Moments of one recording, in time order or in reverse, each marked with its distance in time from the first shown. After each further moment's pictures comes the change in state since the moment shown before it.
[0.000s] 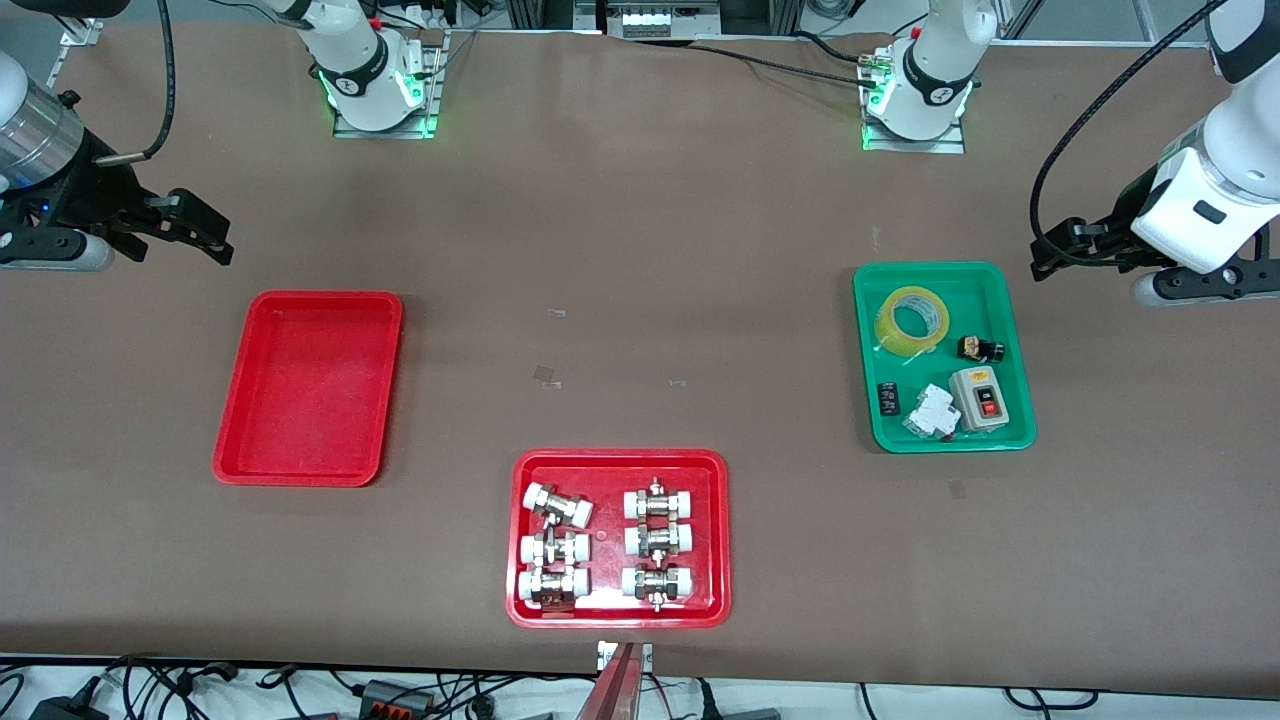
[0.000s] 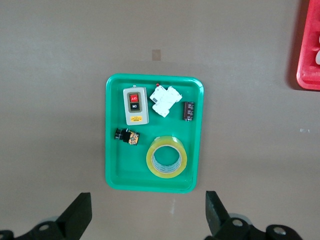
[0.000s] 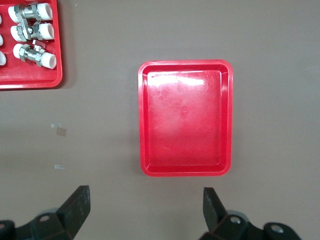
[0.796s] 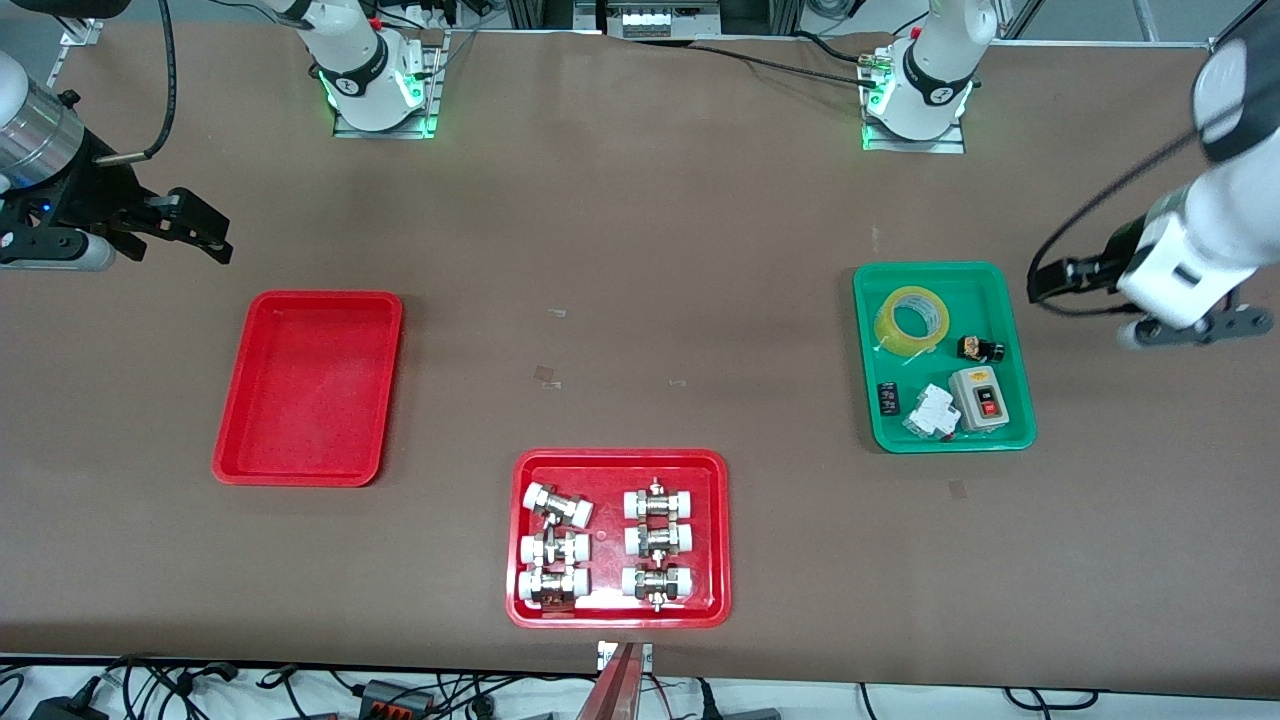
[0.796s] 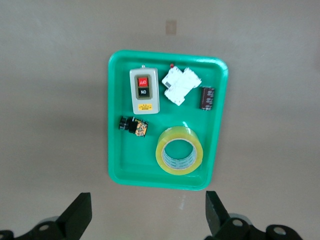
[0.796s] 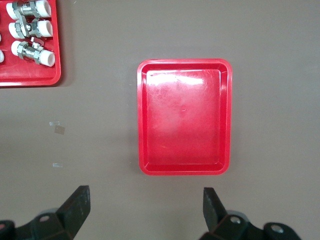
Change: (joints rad) left arm 0.050 0.106 0.003 -0.097 0.000 0.062 0.023; right arm 0.000 0.000 0.000 0.000 -0.003 -0.006 -0.007
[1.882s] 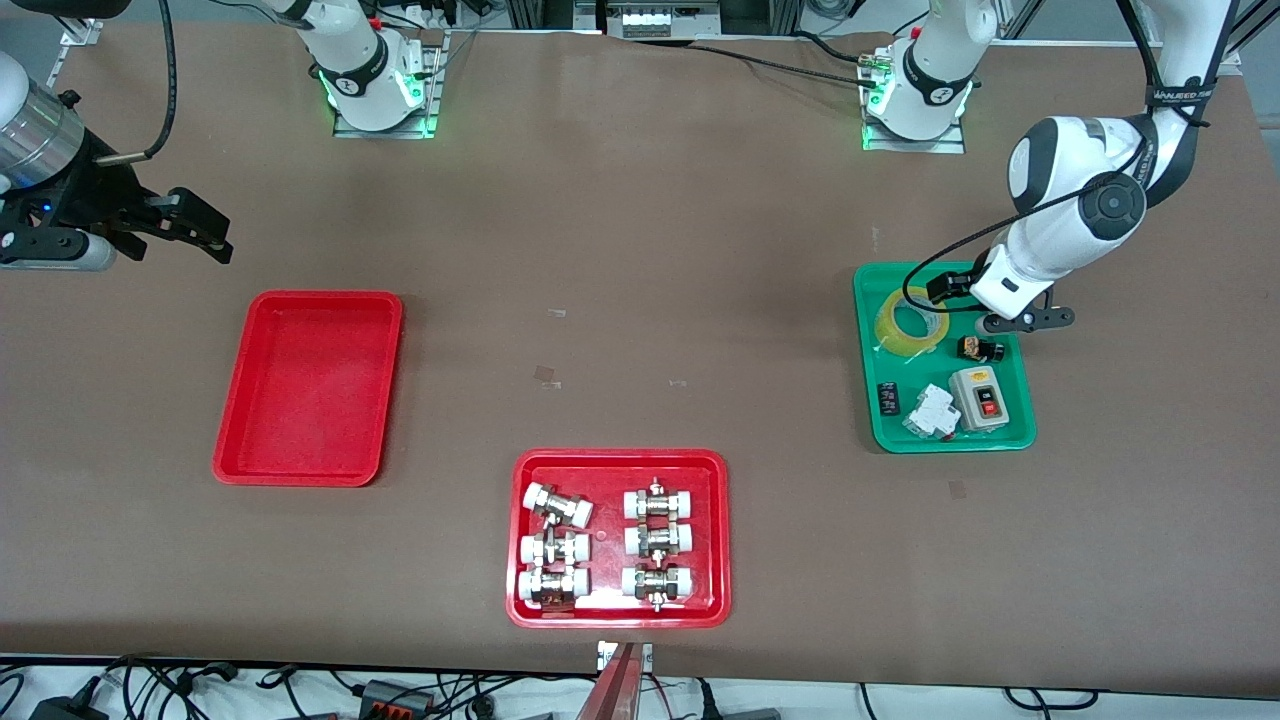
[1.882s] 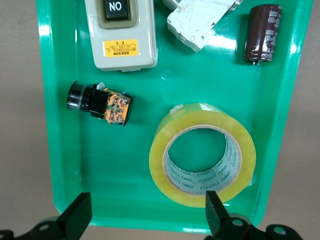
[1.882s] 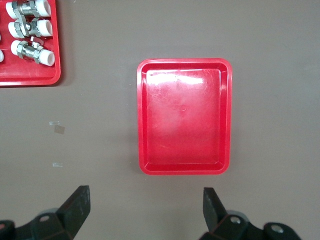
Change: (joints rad) left arm 0.012 -0.069 -0.014 -0.711 0.000 0.698 -0.004; right arm 0.000 0.000 0.000 0.000 0.000 -0.001 0.000
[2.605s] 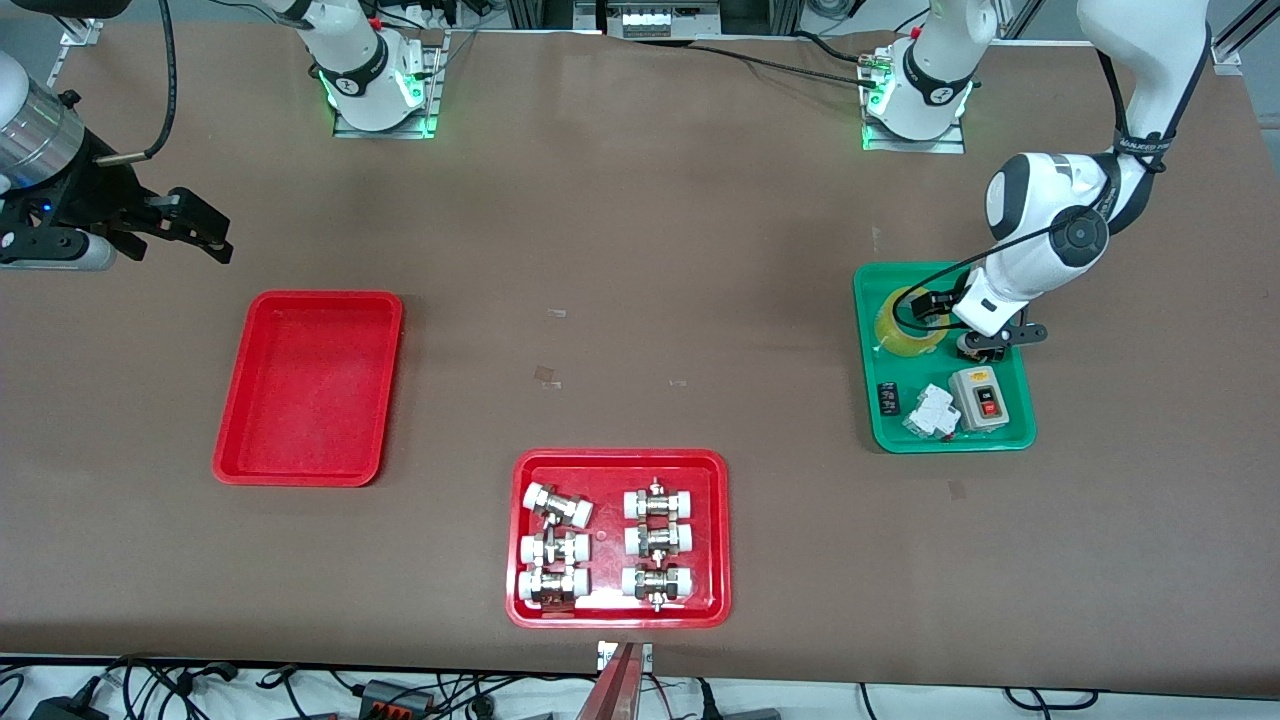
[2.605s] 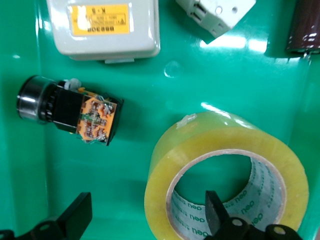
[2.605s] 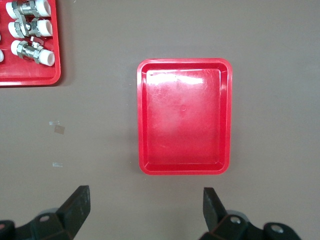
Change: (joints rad) left arm 0.021 0.158 0.000 -0.031 0.000 0.187 -0.001; right arm 0.000 0.000 0.000 0.000 0.000 0.000 0.000
